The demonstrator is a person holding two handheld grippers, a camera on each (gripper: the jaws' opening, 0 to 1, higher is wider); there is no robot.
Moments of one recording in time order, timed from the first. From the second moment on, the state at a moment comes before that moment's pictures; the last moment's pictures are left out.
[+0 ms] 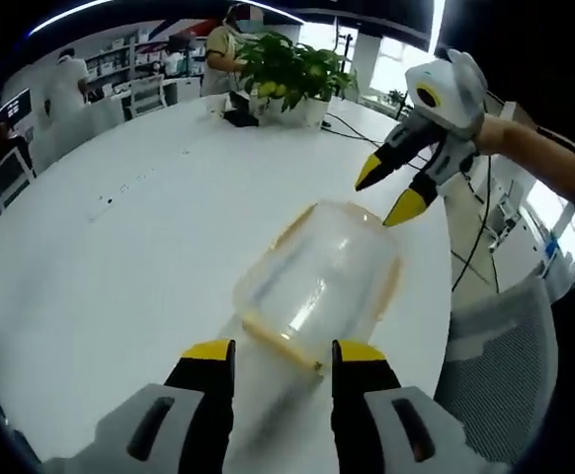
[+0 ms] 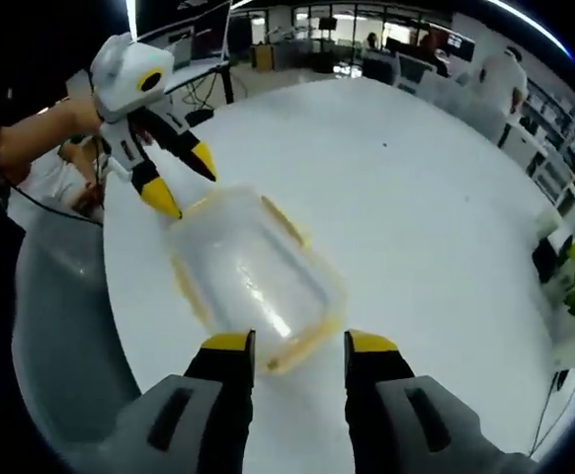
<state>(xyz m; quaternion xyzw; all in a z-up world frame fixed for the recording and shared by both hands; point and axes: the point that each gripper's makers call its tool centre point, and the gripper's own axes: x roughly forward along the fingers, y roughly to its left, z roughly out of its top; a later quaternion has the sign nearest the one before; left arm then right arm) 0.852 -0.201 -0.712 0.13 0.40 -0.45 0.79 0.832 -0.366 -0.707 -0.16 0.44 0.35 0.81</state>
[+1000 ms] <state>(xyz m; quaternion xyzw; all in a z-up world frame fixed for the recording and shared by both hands) 0.839 -0.218 -0.723 0.04 0.43 -0.41 0.80 0.827 -0.354 -0.722 0.00 0.46 0.28 0.84</state>
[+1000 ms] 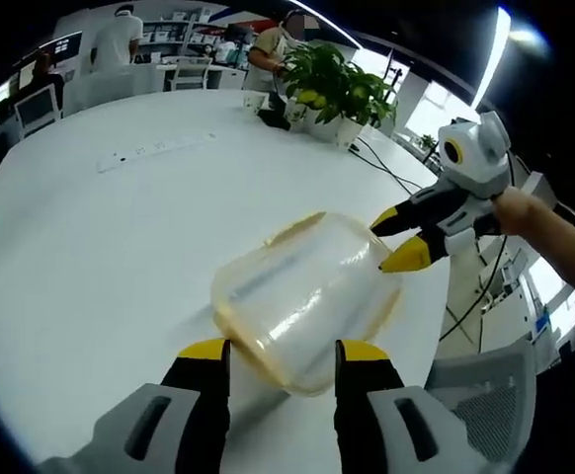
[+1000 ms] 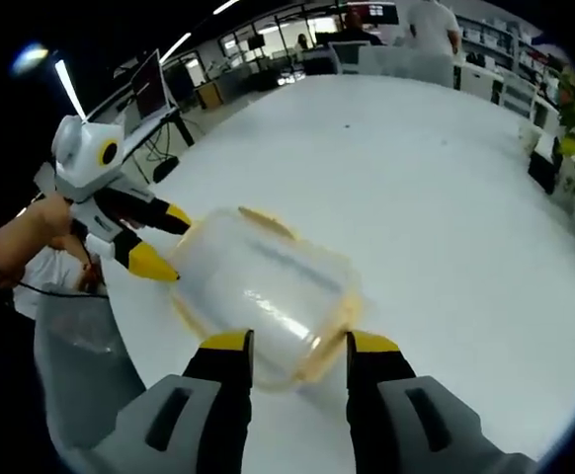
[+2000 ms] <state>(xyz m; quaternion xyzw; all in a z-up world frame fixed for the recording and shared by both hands) 0.835 -0.221 -0.723 0.02 0.44 -0.40 0.81 0.825 -0.350 -0.724 0.07 0.46 0.26 0.85</state>
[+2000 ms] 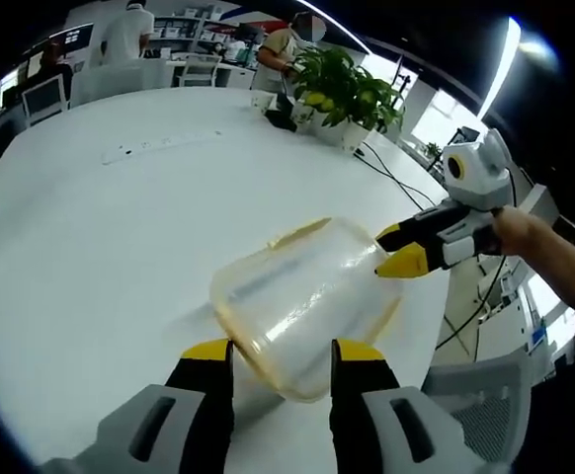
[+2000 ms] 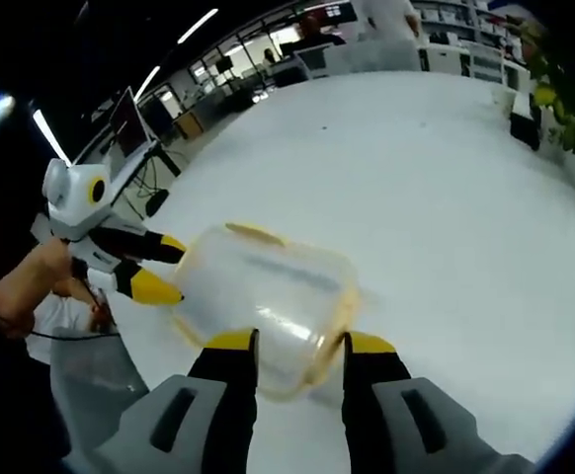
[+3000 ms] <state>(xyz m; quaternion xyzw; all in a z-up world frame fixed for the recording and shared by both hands) 0.816 -0.175 -0.725 0.02 0.44 -0.39 0.81 0.809 -0.308 -0.725 0.06 0.47 0.28 0.84</state>
